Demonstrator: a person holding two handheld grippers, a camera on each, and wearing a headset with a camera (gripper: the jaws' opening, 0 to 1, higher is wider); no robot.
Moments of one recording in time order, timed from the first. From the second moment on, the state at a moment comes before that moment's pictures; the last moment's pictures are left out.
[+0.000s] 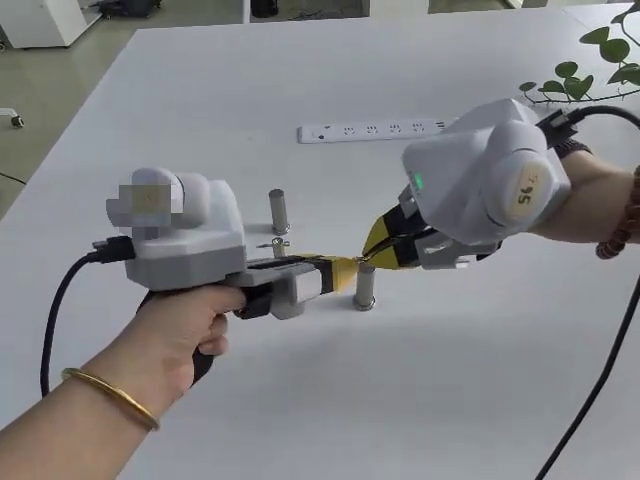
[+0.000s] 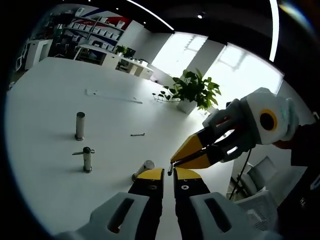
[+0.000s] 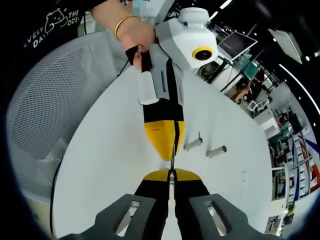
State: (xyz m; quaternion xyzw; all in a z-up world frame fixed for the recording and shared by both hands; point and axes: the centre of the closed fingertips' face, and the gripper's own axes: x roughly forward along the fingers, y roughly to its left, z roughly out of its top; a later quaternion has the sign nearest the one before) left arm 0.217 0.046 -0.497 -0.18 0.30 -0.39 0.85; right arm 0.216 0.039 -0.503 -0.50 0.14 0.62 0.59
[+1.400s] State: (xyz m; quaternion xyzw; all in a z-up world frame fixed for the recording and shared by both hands) left arm 0.207 0.051 -0.501 -0.13 0.27 -0.42 0.85; right arm 0.216 0.035 -0.503 -0.32 0.22 0.63 0.67
